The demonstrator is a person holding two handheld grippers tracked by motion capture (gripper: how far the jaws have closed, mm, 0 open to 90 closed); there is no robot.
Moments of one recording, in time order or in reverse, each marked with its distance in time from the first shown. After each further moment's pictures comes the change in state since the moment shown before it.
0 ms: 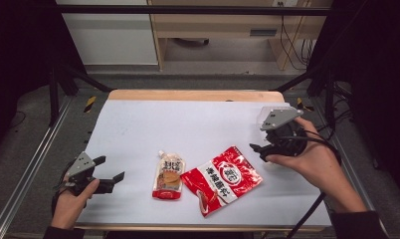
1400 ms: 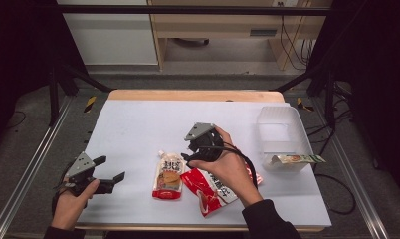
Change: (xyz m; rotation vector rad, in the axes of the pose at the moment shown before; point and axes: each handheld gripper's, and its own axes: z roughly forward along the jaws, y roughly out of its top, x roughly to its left) left arm -0.002 0.000 -0.001 -0.019 -0.008 -0.006; right arm 0.096 0.071 0.134 -0.098 0.125 0.057
